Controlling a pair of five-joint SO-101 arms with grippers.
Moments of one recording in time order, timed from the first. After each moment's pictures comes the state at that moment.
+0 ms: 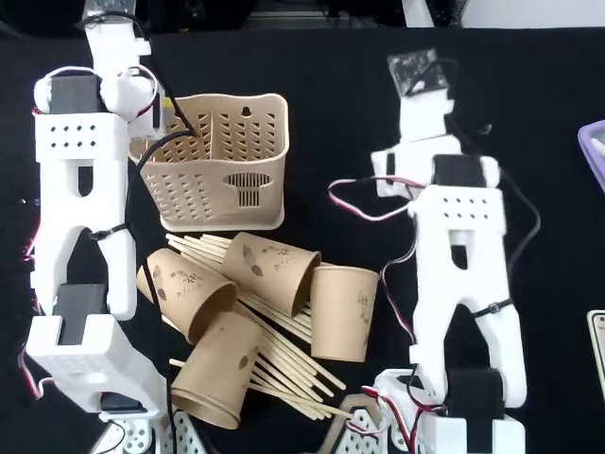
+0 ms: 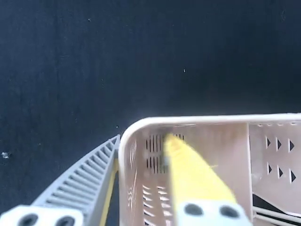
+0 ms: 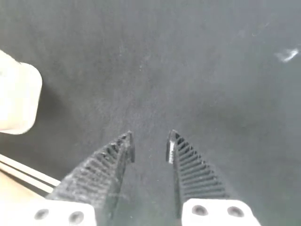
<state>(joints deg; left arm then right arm) -7.7 7.9 -28.1 81.9 -4.5 2.3 -15.5 17.5 63.9 12.9</state>
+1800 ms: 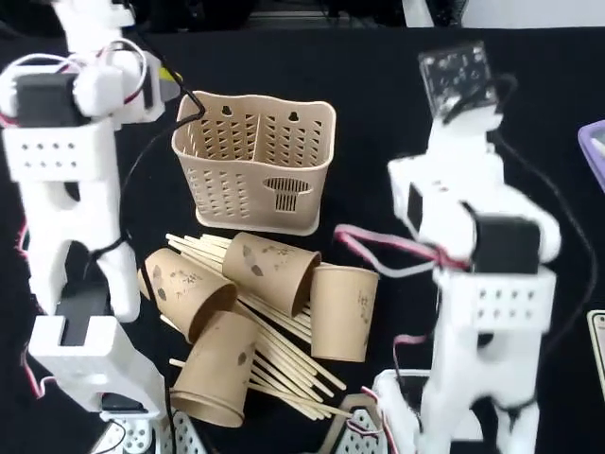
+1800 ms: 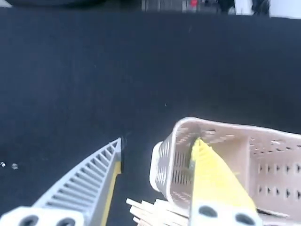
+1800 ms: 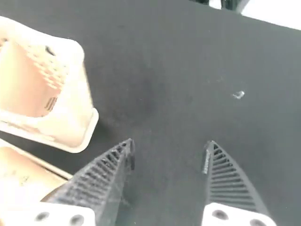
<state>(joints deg) -5.7 7.9 -54.0 97.7 0.3 0.8 -38.8 10.8 80.8 13.1</state>
